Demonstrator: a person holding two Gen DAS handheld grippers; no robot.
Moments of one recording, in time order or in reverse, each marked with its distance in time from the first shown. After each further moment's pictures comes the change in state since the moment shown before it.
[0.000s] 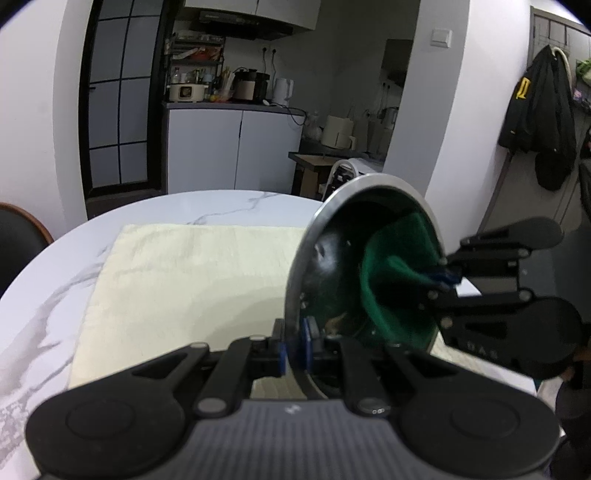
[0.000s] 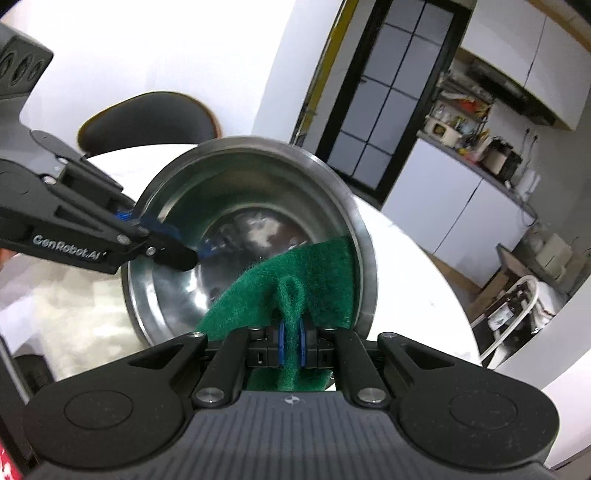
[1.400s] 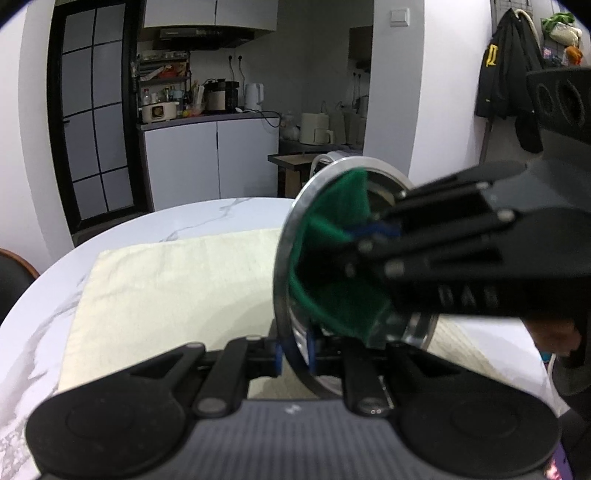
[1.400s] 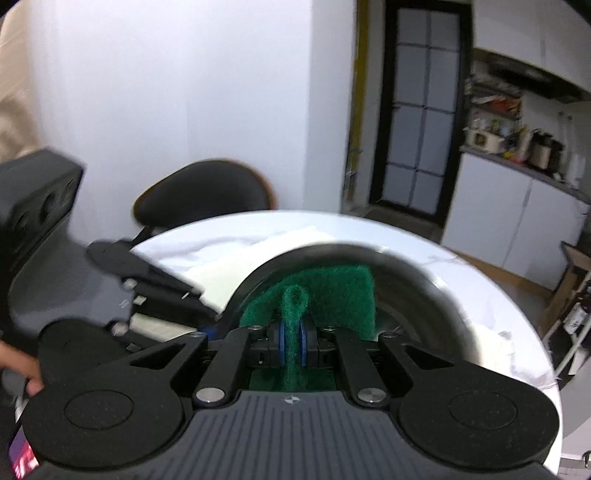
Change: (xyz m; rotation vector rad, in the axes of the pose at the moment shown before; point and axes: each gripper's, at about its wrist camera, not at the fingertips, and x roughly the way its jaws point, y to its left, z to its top) left arm 0.004 -0.031 -0.005 0.129 -0.001 -0.002; right arm -0.011 -0.014 0.013 0.181 -0.158 0.234
